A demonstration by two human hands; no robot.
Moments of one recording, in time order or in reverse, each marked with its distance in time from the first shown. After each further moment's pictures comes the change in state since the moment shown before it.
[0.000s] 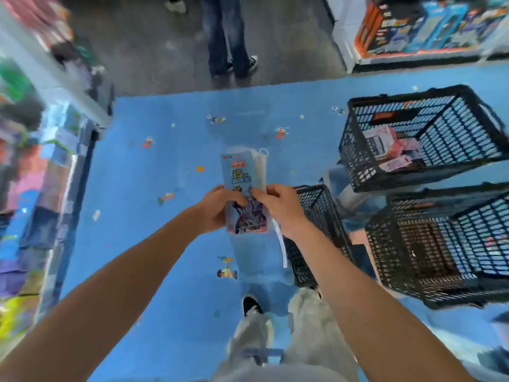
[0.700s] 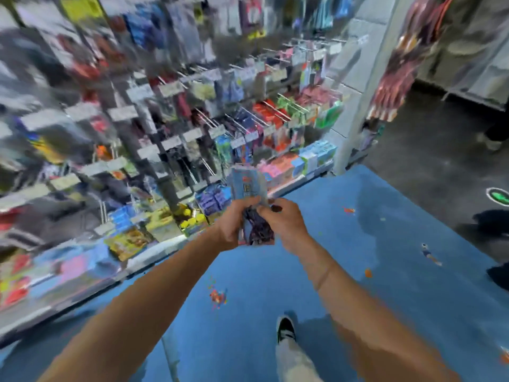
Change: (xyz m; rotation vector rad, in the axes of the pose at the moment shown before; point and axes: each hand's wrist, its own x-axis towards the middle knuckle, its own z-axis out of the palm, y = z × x) left_hand -0.290 -0.011 -0.340 -0.704 0.748 0.532; right_hand -0.102 -0.109 0.490 -0.469 -0.951 -0.406
